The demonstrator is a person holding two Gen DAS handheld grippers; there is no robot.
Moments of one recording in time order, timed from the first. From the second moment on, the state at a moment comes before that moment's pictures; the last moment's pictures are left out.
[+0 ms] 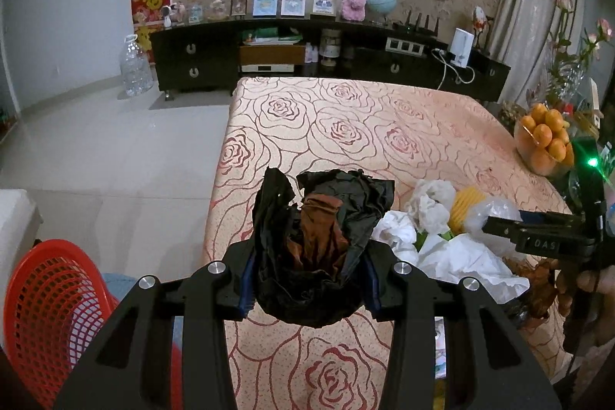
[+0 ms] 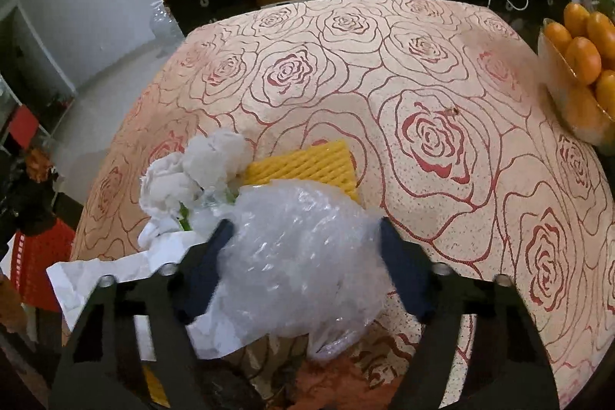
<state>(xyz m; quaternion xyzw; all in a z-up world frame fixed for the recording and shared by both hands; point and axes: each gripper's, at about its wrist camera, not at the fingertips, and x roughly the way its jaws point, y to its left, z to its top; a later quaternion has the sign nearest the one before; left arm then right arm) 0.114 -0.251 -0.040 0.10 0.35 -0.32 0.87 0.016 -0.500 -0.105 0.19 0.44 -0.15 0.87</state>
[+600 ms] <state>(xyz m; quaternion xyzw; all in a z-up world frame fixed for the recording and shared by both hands) 0.102 -0.240 -0.025 0.09 0.33 -0.32 0.88 -0.014 -0.500 -0.046 0.20 0.35 -0.17 0.90</state>
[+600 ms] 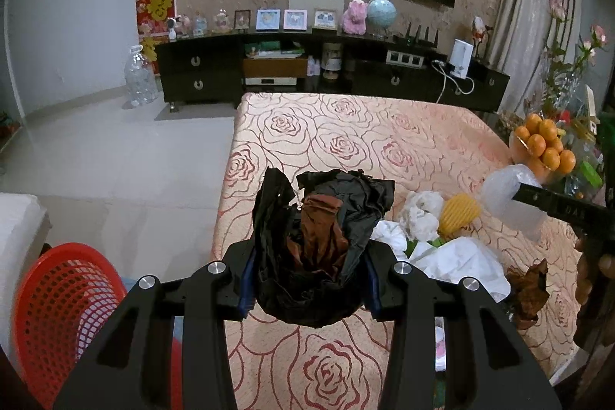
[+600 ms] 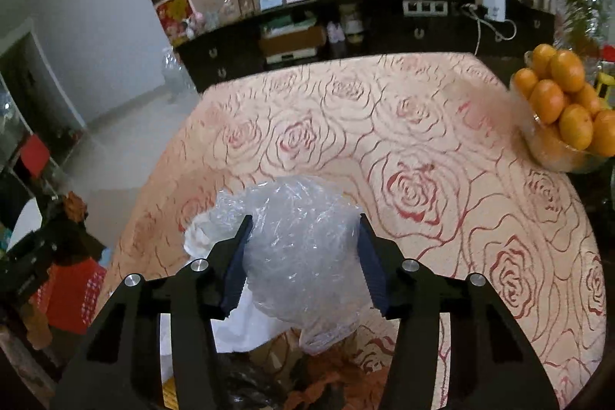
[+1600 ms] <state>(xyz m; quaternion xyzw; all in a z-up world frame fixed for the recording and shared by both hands) 0.099 -0.134 0.026 0.08 0.29 -0.22 0.93 0.022 -0.398 0.010 0.15 0.31 -0.09 0.93</state>
